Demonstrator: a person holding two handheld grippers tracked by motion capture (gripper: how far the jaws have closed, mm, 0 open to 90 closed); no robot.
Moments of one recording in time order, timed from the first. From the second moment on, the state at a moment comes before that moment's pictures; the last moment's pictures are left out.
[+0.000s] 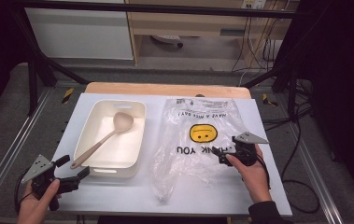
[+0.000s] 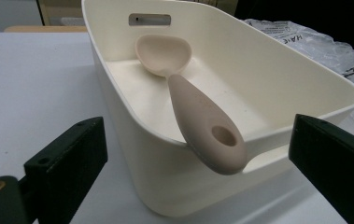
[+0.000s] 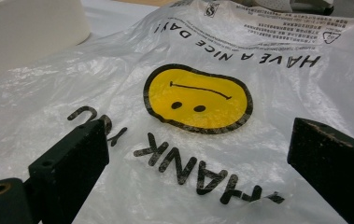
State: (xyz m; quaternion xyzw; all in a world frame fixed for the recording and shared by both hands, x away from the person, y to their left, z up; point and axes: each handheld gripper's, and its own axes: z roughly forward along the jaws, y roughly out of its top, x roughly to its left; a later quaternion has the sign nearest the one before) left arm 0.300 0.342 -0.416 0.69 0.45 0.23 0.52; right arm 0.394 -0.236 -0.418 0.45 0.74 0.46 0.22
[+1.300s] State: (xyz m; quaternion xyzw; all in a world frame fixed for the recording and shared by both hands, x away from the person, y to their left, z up) left arm 0.301 0.346 -0.414 0.68 0.47 0.24 0.51; right arm 0.456 -0.308 -0.454 0.52 0.76 0.33 0.22
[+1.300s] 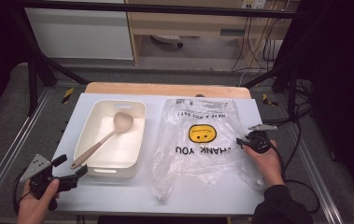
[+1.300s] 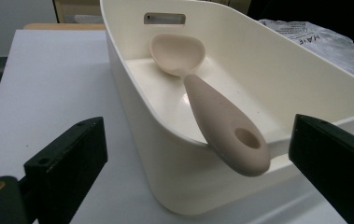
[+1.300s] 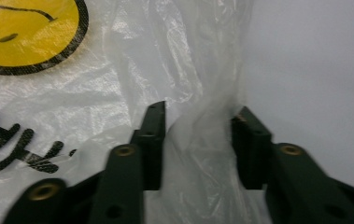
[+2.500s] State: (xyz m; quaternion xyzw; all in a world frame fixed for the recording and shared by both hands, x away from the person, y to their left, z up) left arm 0.301 0.349 -0.414 0.68 0.47 0.25 0.51; right arm 0.428 -0.329 -0.420 0.59 0.65 0.39 0.29
